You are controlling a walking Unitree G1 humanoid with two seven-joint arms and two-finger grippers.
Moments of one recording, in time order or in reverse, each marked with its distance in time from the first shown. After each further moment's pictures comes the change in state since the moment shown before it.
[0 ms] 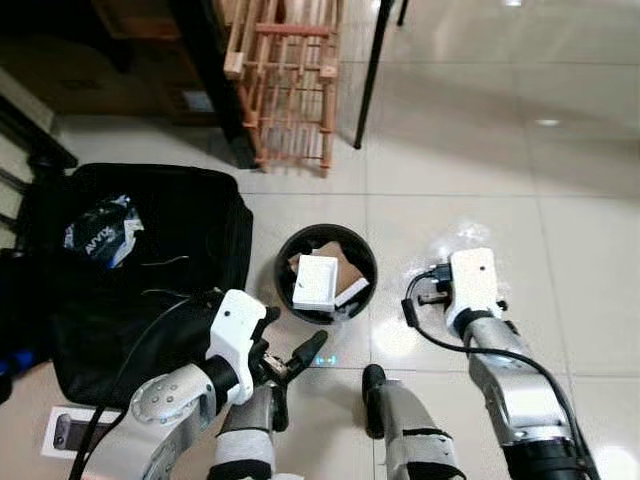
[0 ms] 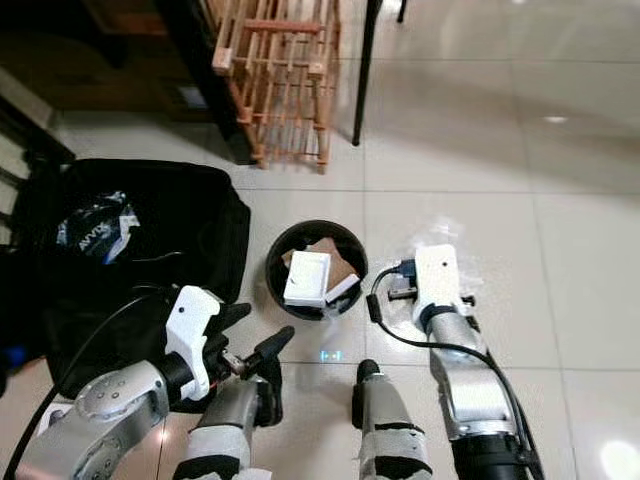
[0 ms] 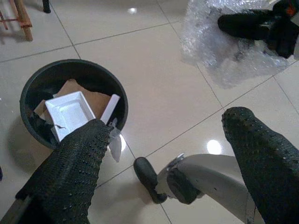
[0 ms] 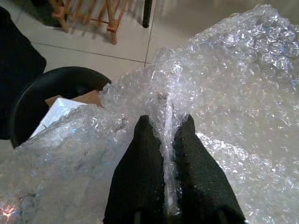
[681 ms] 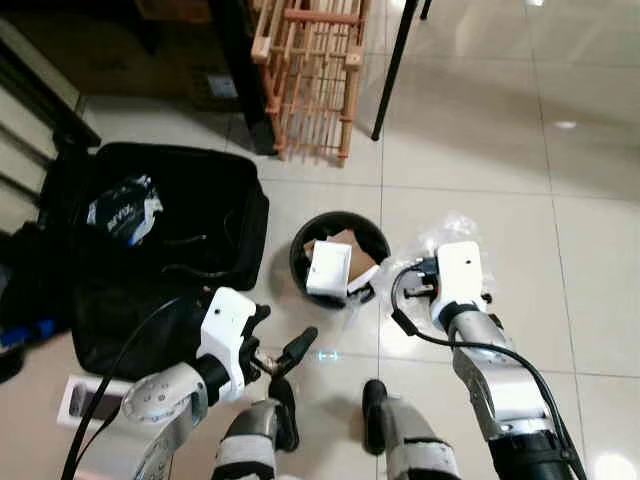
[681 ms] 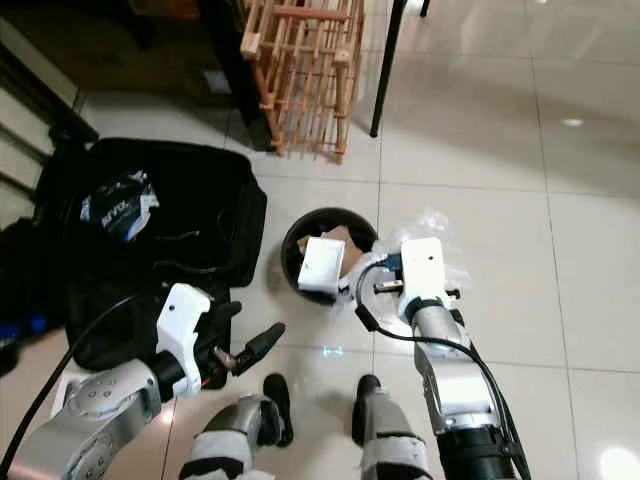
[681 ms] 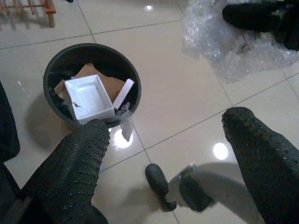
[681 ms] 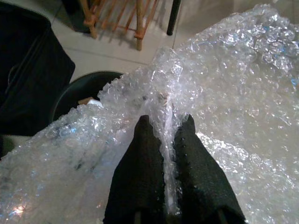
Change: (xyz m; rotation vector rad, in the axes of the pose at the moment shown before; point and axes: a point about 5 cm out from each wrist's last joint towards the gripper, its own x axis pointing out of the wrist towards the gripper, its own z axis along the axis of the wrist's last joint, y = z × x) left arm -0.003 0.009 0.001 0.002 0.001 0.032; right arm 0.005 0.010 0.012 0.009 -0.046 0.002
